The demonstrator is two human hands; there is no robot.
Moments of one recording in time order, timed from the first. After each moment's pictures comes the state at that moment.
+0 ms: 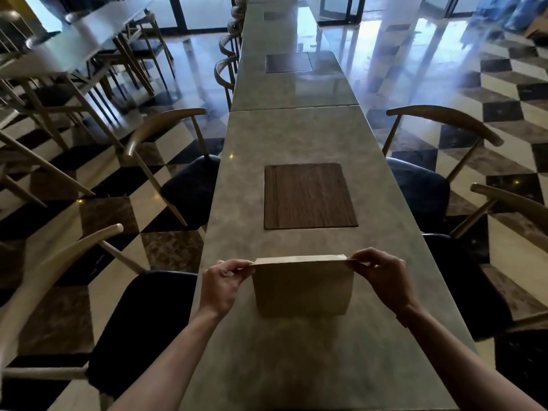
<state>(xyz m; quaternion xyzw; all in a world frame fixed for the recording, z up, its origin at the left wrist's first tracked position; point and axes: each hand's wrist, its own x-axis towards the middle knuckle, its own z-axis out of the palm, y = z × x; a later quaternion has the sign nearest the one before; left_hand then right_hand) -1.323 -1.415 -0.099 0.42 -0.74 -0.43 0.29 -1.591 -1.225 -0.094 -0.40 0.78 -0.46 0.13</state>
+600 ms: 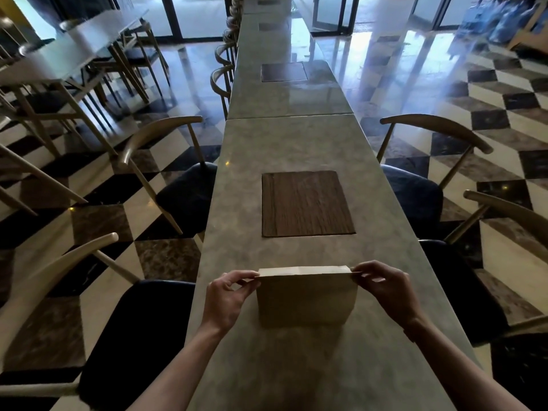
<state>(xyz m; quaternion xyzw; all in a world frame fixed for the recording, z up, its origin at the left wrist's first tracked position) -1.323 -1.408 -0.100 0.40 -0.74 -0.46 0.28 -1.588 -1.216 -0.091 -0.38 0.78 -0.47 0.17</state>
